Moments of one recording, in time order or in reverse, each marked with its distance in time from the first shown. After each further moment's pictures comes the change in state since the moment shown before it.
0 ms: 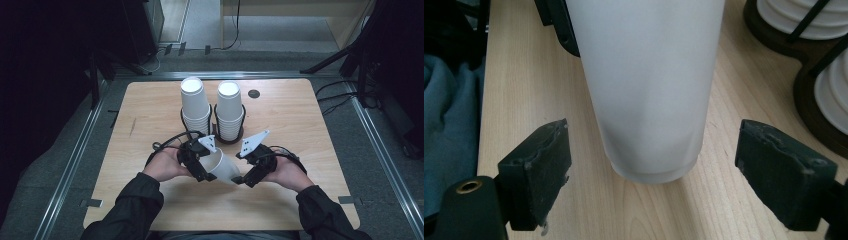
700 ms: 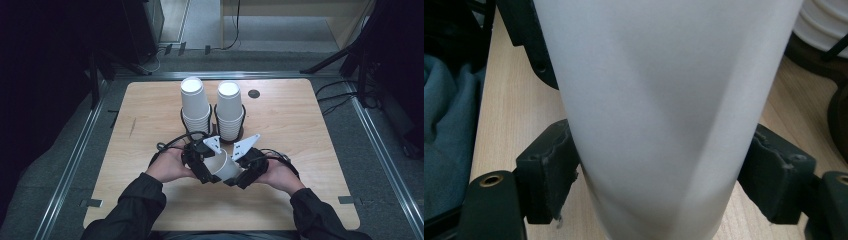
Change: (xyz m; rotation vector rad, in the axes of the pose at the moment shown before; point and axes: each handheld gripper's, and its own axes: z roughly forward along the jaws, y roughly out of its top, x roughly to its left) left arm -0.008 0.012 -0.004 -0.017 -0.009 0.023; right arm 0.005 0.006 0.021 -0.022 0.023 -0.058
